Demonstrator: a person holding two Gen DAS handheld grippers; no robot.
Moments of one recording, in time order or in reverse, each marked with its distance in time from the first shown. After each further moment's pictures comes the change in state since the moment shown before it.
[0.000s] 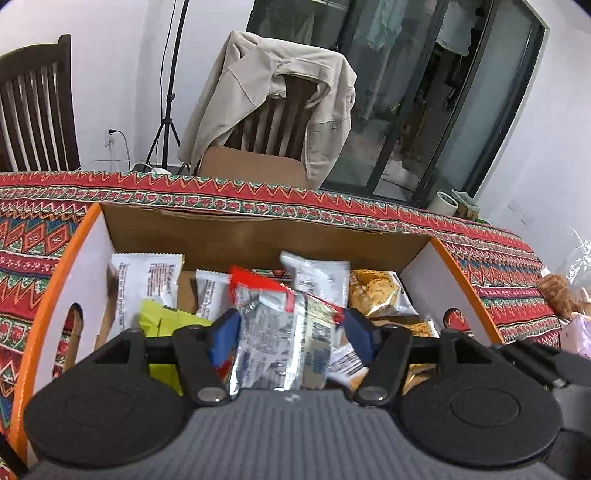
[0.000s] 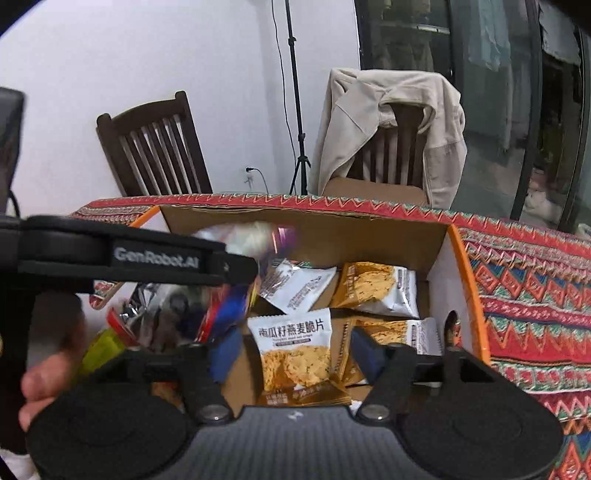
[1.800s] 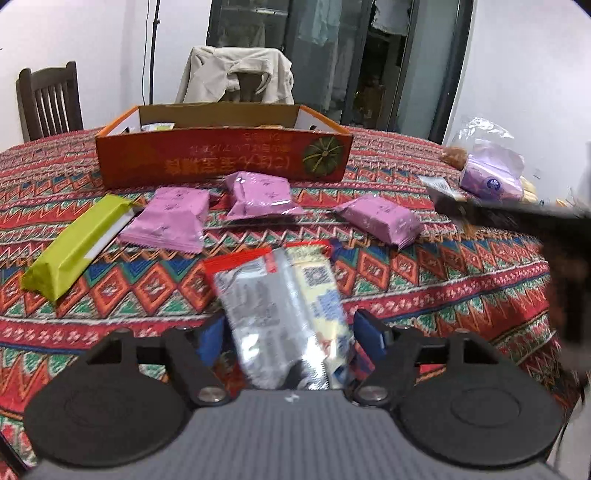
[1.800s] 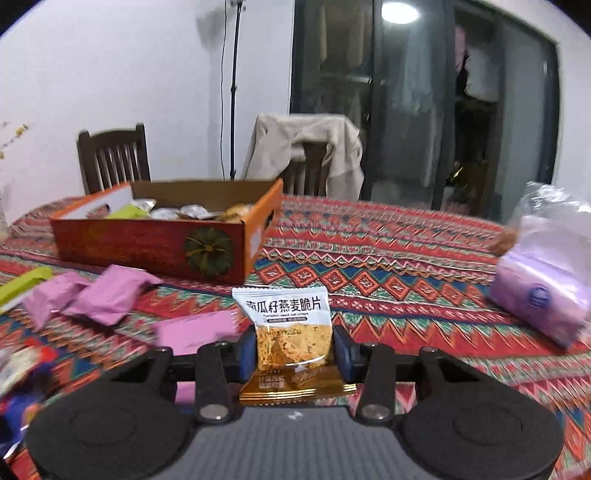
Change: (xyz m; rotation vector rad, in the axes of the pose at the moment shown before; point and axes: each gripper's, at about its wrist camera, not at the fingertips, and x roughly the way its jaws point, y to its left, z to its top) left arm -0.215 -0.091 -0.291 0.158 -0.054 -0.015; right arm -0.220 -0.042 -0.202 0.031 -0.186 -0.206
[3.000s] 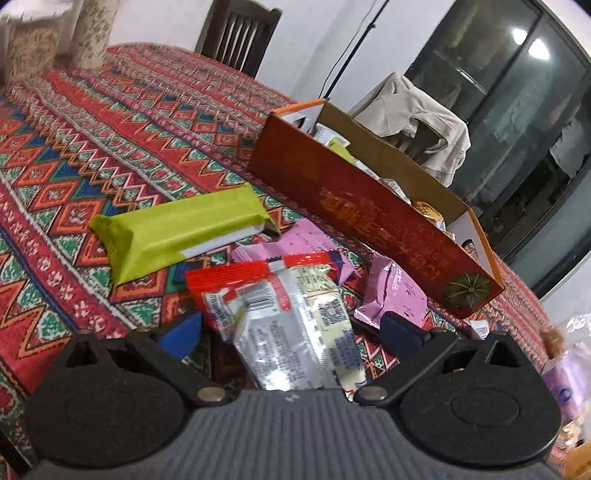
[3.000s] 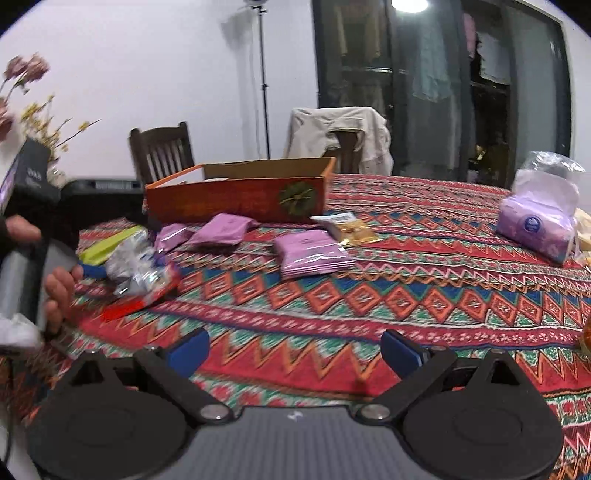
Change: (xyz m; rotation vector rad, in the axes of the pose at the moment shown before) left arm 0.034 0.066 0.044 -0.633 -0.059 0.279; right arm -0.087 0.034 -0.060 0.036 0.045 0.090
